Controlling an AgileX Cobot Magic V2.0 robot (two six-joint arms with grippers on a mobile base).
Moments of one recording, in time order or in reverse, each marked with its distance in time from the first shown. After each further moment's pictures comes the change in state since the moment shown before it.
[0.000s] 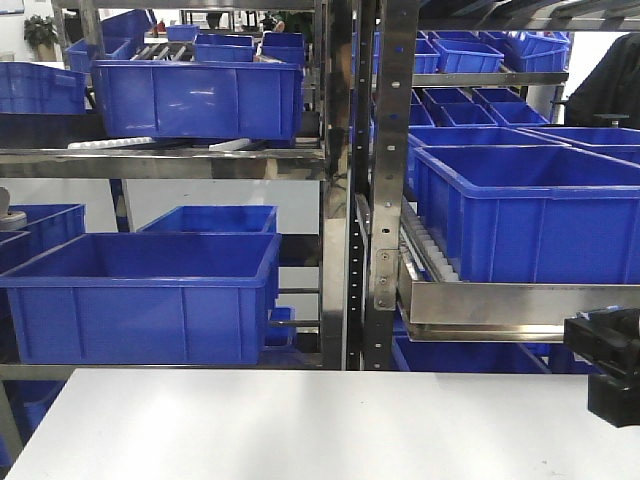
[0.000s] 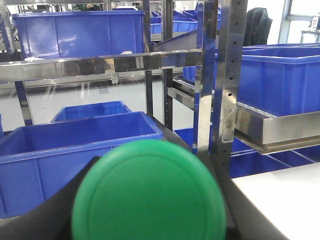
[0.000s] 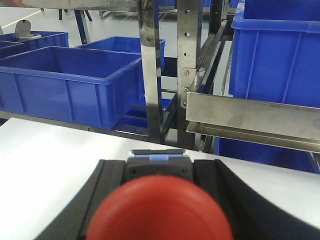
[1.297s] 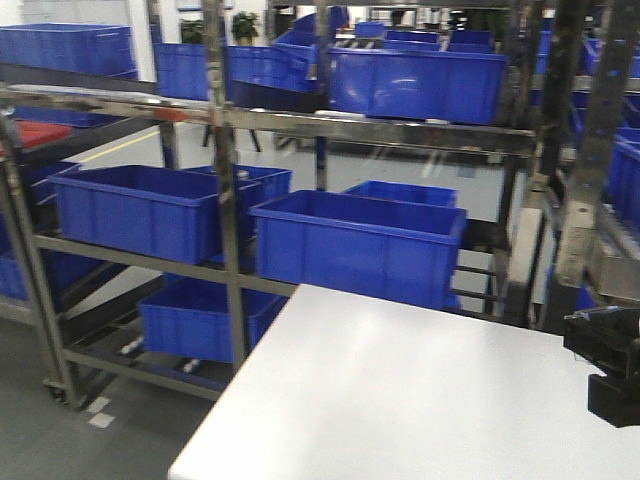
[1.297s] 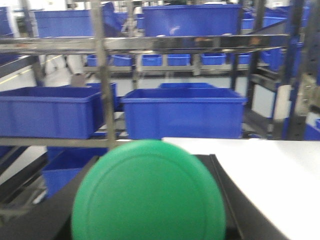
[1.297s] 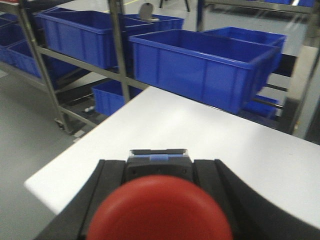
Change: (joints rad) left arm 0.000 0.000 0.000 0.000 0.001 0.000; right arm 0.000 -0.001 0.000 -0.001 0.000 0.000
